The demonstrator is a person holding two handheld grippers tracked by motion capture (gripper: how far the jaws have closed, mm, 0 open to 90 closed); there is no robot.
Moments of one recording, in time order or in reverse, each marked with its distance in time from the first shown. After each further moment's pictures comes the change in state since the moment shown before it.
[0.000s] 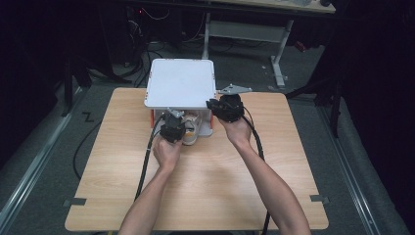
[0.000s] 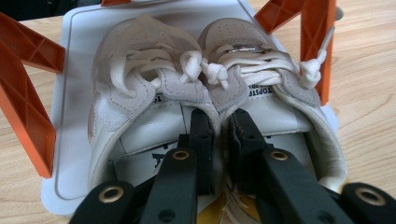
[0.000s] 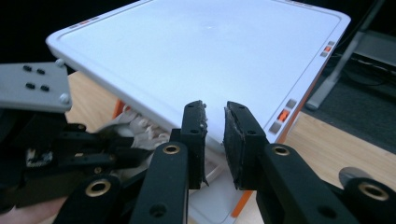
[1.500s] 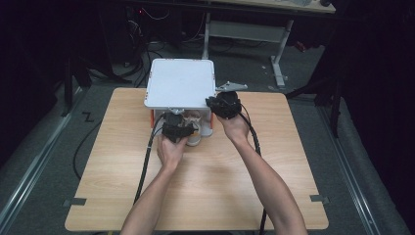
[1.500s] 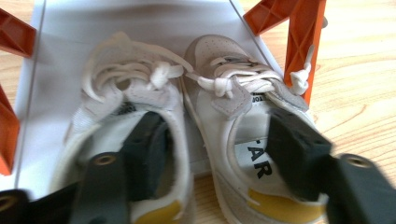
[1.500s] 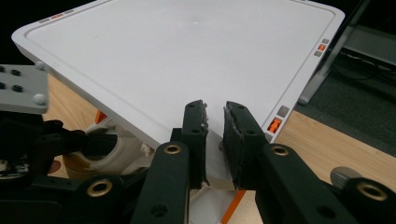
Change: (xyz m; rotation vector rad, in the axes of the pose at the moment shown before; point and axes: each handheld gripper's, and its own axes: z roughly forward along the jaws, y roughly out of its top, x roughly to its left) left arm 0.001 0.003 0.003 0.019 -0.071 -0.084; right arm -0.004 0.004 0.014 0.029 -0.036 -0.003
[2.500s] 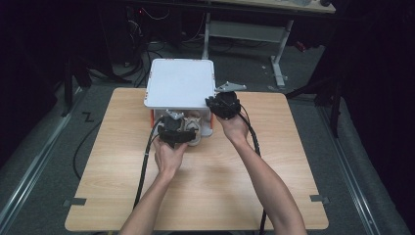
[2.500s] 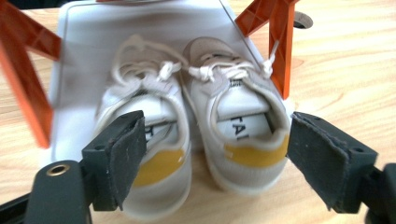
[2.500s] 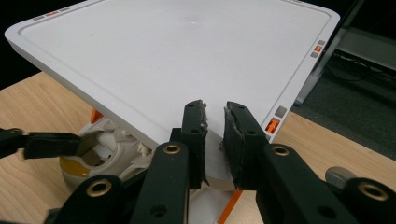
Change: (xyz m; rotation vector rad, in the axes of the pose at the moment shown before) left arm -0.012 -0.007 -0.041 -0.024 0.027 0.034; right arm 0.003 0.000 0.001 0.001 -0.022 -0.011
